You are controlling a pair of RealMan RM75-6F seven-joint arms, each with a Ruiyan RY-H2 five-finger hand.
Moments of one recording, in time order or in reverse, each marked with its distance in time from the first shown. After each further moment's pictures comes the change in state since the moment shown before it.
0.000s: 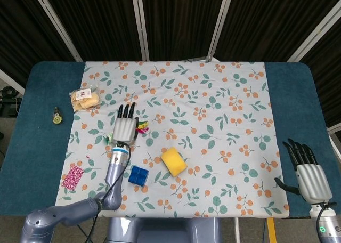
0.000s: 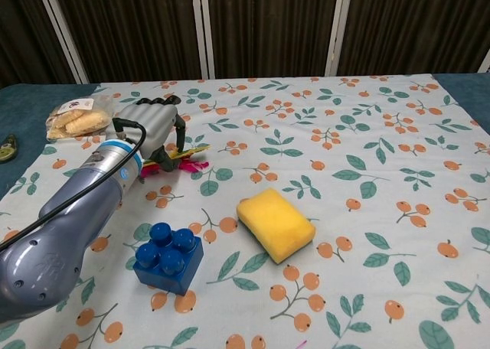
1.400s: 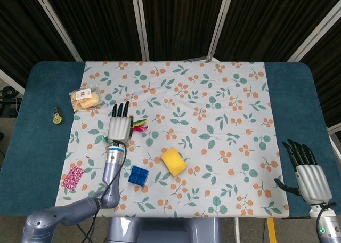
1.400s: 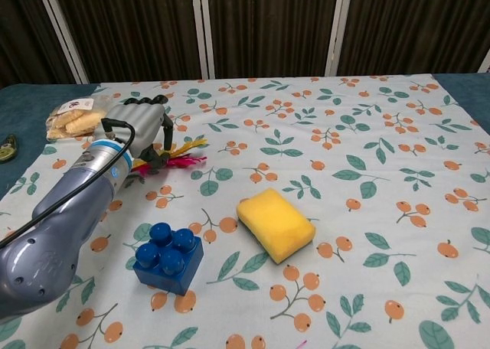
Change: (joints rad) left arm 0.006 -0.005 -0.009 0.050 -0.003 0.001 -0.031; right arm -0.002 0.000 -0.003 -0.003 -0.004 0.004 -0.007
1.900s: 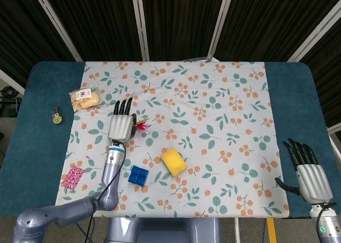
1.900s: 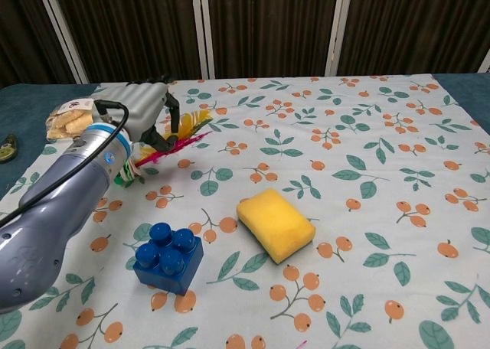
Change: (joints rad) left arm 0.031 0.080 0.008 -0.194 0.051 0.072 -0.022; right arm 0.001 -0.003 0.002 0.009 0.000 0.002 -0.005
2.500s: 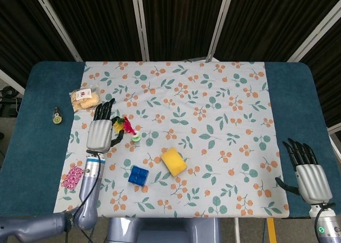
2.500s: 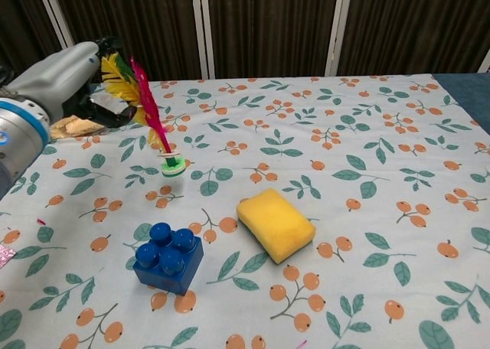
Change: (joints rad) left arm 0.210 0.261 0.078 -0.493 0.088 0.188 -0.109; right arm -0.004 -0.016 0.001 0.016 -0.010 0.018 -0.038
